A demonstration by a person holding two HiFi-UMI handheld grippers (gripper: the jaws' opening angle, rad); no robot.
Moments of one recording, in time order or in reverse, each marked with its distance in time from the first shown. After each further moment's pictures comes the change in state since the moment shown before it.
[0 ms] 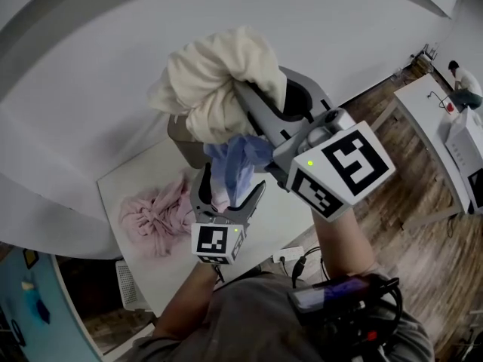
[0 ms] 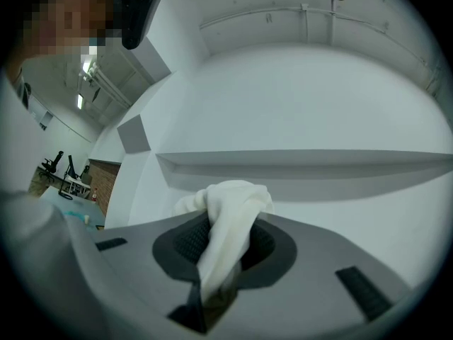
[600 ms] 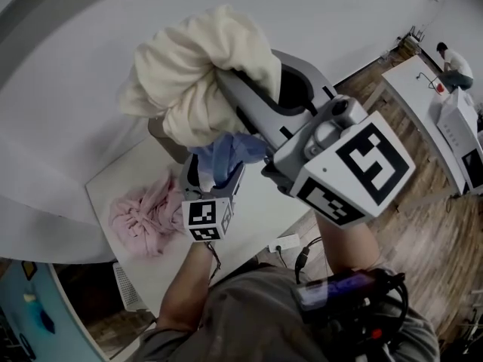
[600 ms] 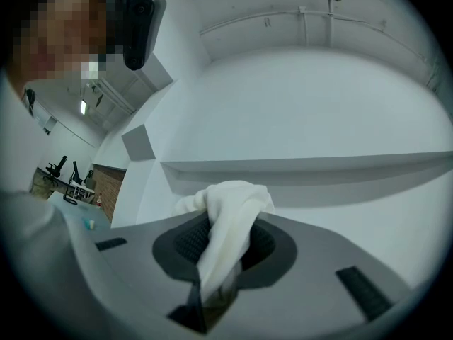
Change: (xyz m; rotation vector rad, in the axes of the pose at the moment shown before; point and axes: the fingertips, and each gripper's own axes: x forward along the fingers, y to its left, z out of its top) left arm 0.032 0.036 -0.058 -0.021 0.132 0.049; right arm -0.011 0.009 0.015 0.017 -0.020 0.029
